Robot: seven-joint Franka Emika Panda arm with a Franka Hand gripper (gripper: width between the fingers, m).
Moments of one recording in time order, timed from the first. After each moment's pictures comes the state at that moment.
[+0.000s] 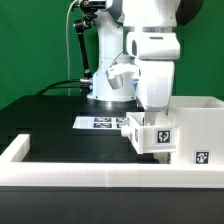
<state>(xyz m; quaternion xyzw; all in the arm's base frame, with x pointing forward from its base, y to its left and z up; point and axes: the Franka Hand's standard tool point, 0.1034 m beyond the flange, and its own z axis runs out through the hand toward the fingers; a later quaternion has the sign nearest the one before) 0.565 0.014 0.081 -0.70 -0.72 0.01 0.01</state>
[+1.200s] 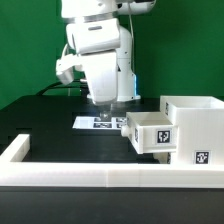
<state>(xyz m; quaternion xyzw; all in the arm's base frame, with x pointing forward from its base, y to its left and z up) 0.568 -0.065 0.086 -0.68 -0.73 -0.03 0.11</state>
